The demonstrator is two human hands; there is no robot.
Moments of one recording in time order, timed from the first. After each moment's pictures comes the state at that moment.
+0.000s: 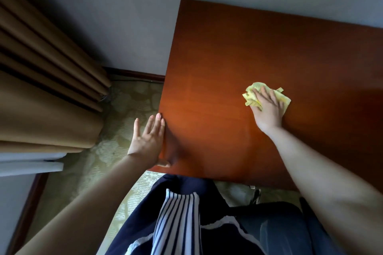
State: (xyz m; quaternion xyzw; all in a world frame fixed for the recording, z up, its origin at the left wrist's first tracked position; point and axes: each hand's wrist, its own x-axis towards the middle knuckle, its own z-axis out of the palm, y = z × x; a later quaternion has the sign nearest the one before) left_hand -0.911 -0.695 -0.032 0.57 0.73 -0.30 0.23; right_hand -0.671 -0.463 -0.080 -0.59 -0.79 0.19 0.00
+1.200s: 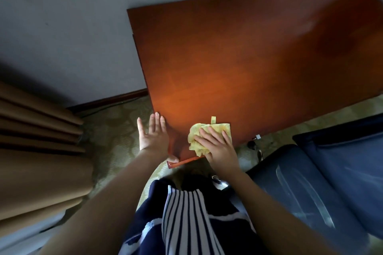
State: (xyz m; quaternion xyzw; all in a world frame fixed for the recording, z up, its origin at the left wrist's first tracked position) left_hand -0.941 -0.701 -0.038 0.65 0.65 -0.35 0.17; right_hand -0.737 -0.729 -0.087 -0.52 -0.83 0.21 0.09
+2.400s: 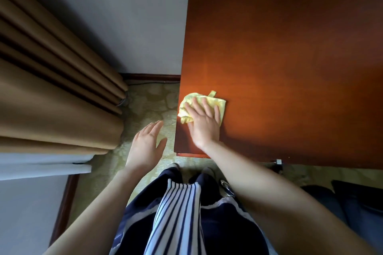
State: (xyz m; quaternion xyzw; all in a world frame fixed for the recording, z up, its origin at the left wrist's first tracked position) left_hand -0.941 -0.782 -0.034 0.50 0.83 0.11 0.23; right_hand -0.820 -0.660 -0.088 -0.45 -0.86 0.21 0.04
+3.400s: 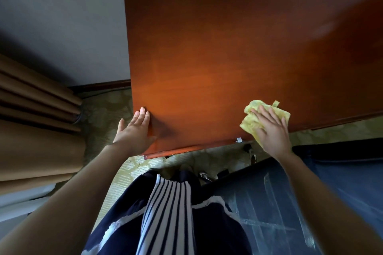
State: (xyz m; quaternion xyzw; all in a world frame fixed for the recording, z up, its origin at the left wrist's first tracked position) left_hand -0.914 -0.709 -0.045 0.60 0.72 -0.18 0.30; right_hand -0.542 -0.634 -0.083 -0.63 -0.75 0.20 0.05
